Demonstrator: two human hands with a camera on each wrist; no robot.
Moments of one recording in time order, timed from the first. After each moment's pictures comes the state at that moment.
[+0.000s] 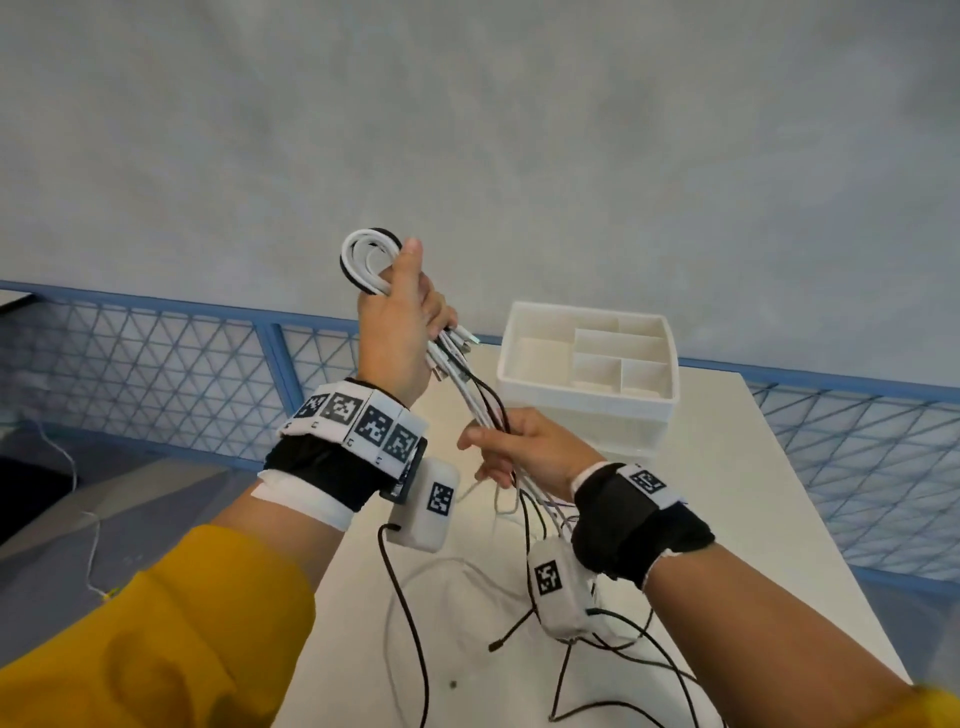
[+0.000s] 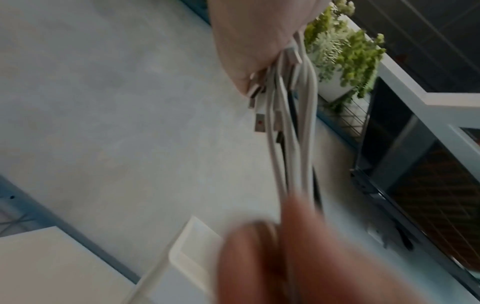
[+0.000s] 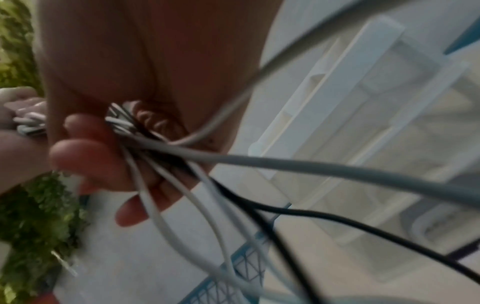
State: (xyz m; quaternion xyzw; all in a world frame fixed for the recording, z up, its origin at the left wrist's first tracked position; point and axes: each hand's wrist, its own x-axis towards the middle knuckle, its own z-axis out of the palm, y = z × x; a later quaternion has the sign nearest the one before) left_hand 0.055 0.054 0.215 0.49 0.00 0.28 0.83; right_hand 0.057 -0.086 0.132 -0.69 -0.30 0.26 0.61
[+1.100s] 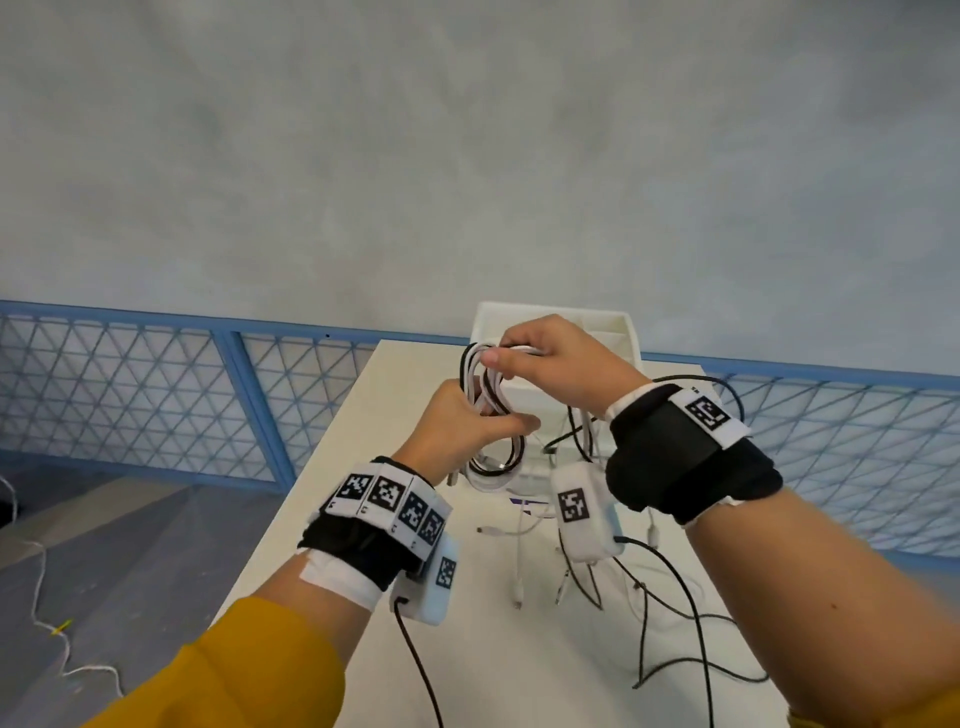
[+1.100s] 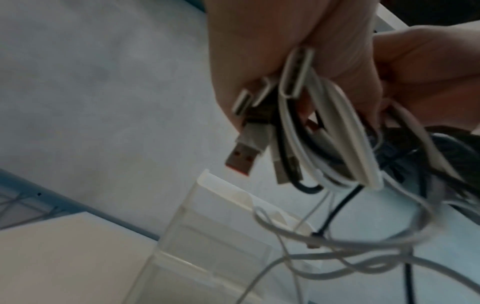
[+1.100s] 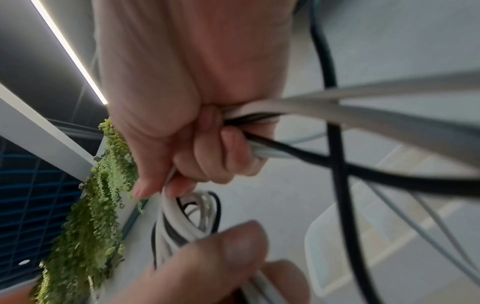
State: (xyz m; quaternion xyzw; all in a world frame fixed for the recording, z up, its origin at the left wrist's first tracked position) left_hand 0.040 0.011 0.149 0.80 -0.04 0.06 0.59; right_hand 0.074 -0.120 0.215 -0.86 -0.32 0.01 0.39
